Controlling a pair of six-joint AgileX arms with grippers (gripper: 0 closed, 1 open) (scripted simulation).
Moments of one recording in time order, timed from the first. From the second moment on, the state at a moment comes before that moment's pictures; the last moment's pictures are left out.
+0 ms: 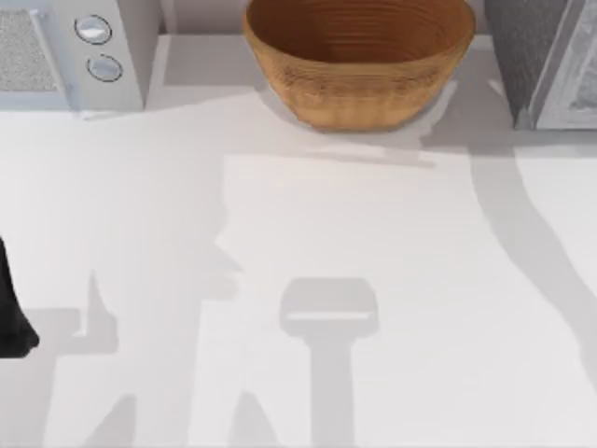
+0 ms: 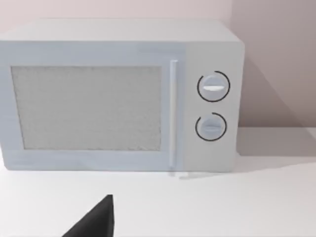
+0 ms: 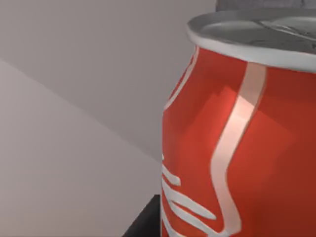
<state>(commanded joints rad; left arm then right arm) 0.00 0.00 0.00 0.00 0.00 0.00 0.34 1.34 1.04 0.33 0.35 0.01</state>
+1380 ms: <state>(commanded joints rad) 0.00 0.00 0.00 0.00 0.00 0.00 0.53 2.29 1.75 0.52 0.55 0.02</state>
